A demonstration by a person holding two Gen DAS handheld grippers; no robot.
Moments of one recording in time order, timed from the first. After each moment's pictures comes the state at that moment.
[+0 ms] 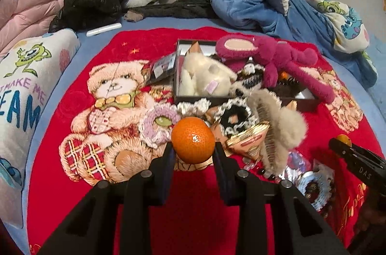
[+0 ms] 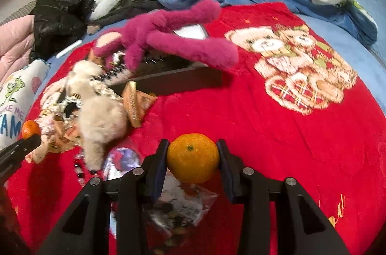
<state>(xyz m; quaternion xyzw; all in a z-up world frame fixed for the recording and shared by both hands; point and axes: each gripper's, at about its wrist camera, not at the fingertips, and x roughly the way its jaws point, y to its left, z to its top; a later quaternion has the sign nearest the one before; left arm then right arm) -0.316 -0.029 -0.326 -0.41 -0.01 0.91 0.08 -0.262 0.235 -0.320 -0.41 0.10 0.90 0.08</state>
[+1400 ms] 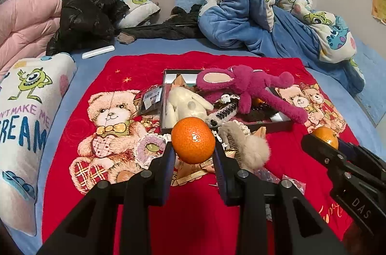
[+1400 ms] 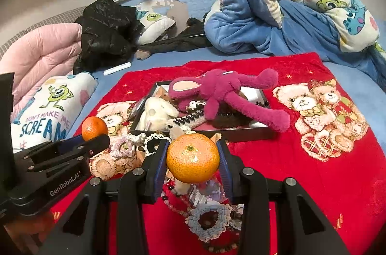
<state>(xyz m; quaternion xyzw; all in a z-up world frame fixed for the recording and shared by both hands) -0.301 -0.016 -0.265 -0.37 -0.02 0.92 0.11 -0.249 0.157 -0.228 -0.33 0.07 0.94 0.00</state>
